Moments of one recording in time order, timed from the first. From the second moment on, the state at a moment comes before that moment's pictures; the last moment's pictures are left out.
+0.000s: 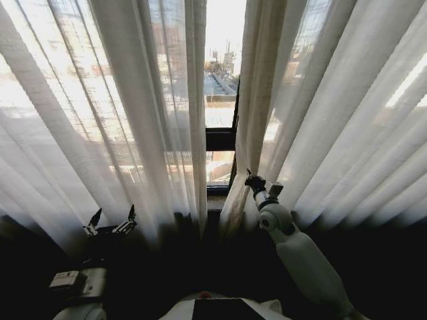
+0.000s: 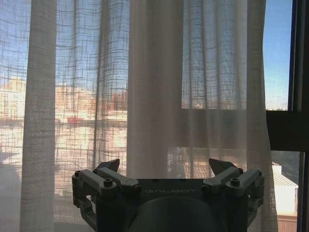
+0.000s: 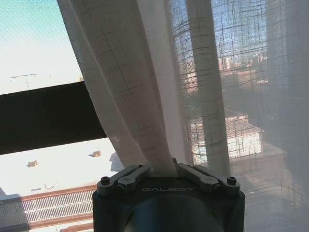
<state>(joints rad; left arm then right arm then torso) 1.94 -1.53 -0.82 -2.50 -0.27 0.05 0.04 -1.04 1.09 0.28 1.99 0.69 -0.33 0.49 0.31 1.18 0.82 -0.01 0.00</state>
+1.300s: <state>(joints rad) 1.95 -1.54 -0.81 -2.50 -0.26 0.04 0.05 -1.08 1.12 0.34 2.00 0.70 -0.33 0.49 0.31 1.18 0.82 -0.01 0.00</state>
